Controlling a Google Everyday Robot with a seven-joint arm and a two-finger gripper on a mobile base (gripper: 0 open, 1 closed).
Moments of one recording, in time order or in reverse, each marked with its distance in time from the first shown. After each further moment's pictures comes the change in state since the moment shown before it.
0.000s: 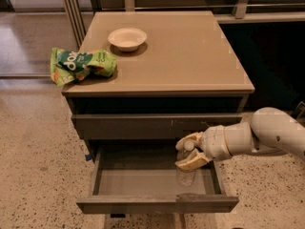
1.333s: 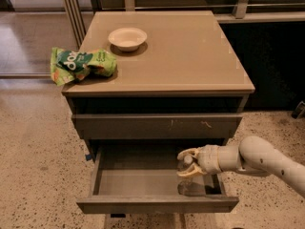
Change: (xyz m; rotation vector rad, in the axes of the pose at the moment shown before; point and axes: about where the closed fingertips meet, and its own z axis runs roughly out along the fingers) arm 0.116 -0.022 0.063 0.102 -0.006 -0.137
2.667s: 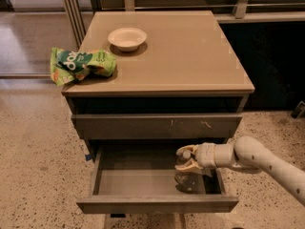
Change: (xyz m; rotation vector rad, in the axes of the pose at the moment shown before) arm 0.045 -0.029 0.031 0.037 -0.049 0.043
